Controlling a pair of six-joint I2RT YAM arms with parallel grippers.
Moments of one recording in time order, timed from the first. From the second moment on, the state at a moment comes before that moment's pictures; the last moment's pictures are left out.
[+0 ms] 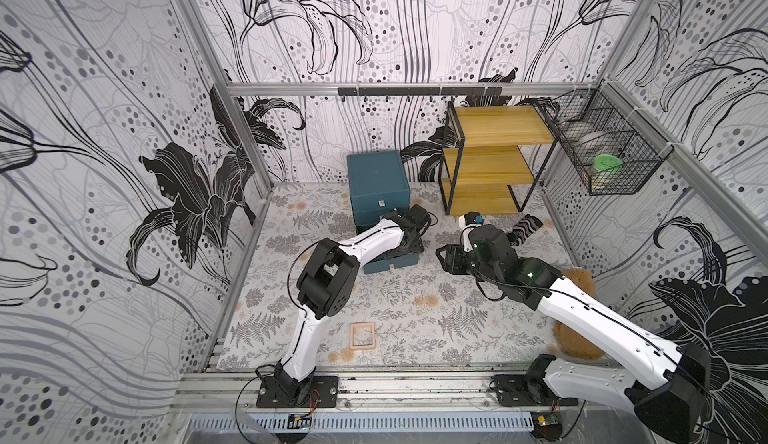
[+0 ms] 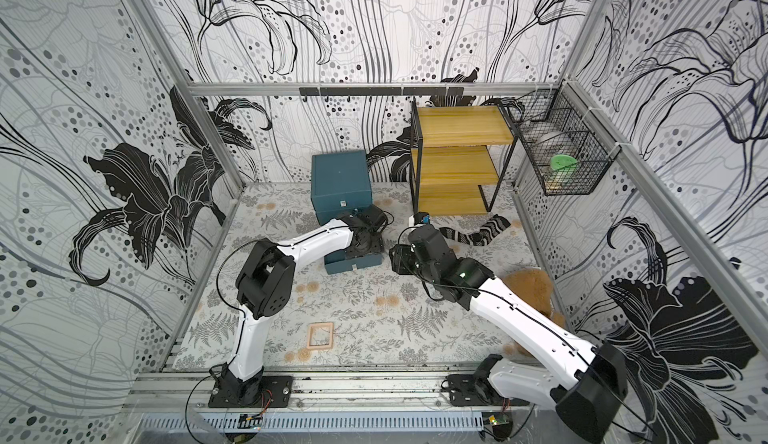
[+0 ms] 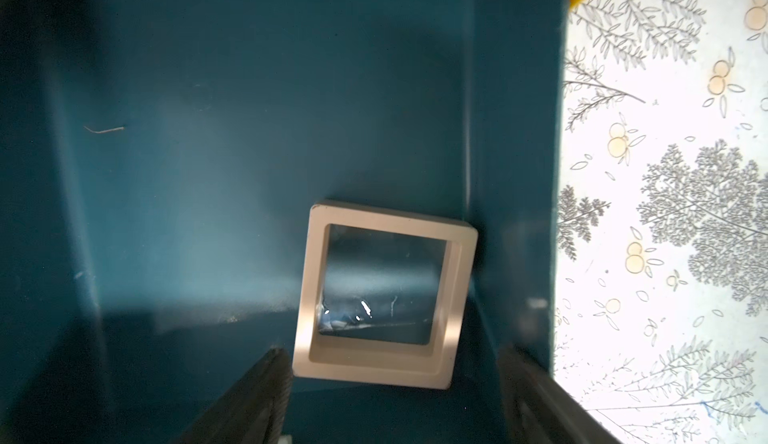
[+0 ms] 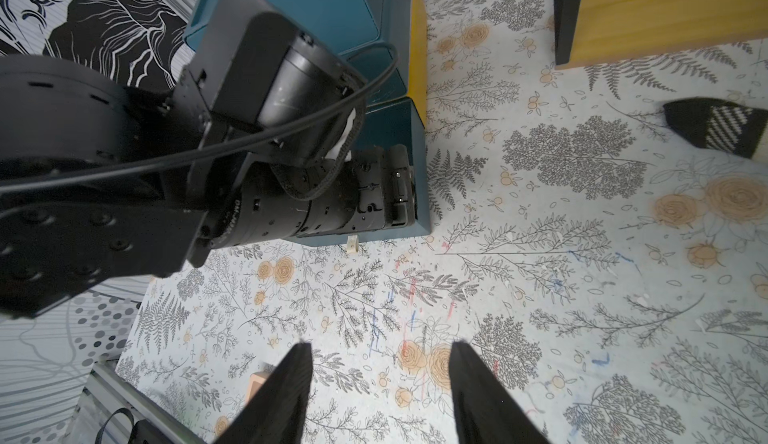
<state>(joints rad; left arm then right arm) -0.64 2.15 1.73 -0.83 -0.24 -0.85 0.75 1.15 1.03 -0.51 0.11 0.64</state>
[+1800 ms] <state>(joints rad) -1.00 1.20 0.73 -0.91 -0.22 -1.19 0.75 1.14 1.05 -0.62 -0.38 0.43</state>
